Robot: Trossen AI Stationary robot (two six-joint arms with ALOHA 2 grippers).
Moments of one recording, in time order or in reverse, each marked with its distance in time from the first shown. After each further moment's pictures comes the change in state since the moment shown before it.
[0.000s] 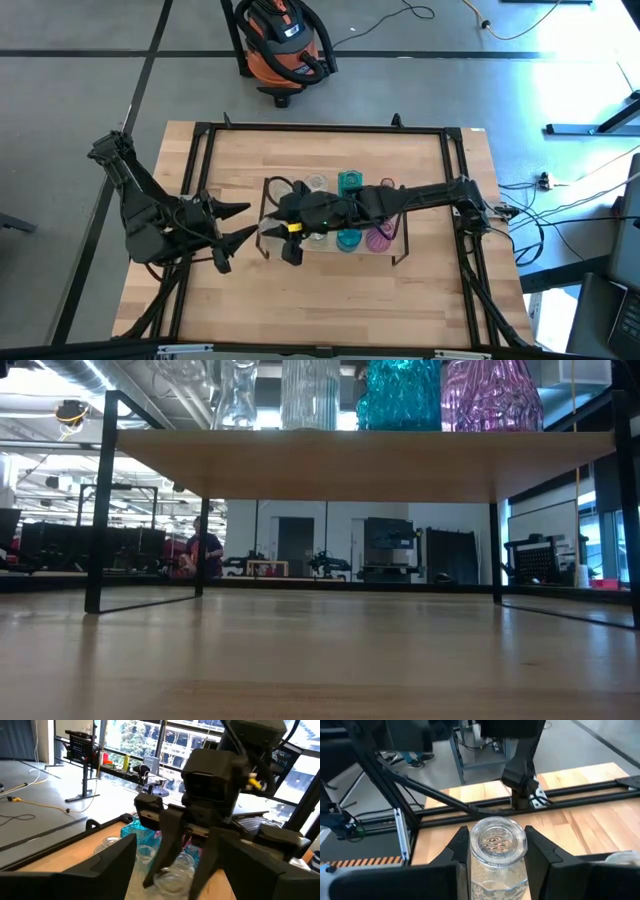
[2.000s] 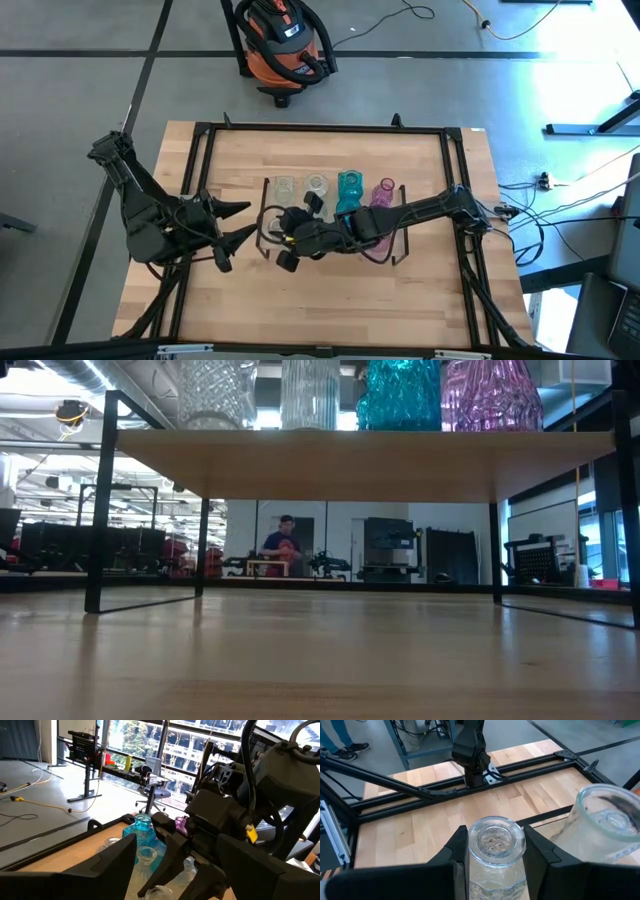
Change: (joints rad) left arm 0.008 0.001 0.000 0.006 -0.006 0.000; right arm 0.087 0.060 0.000 -0.119 0.337 0.131
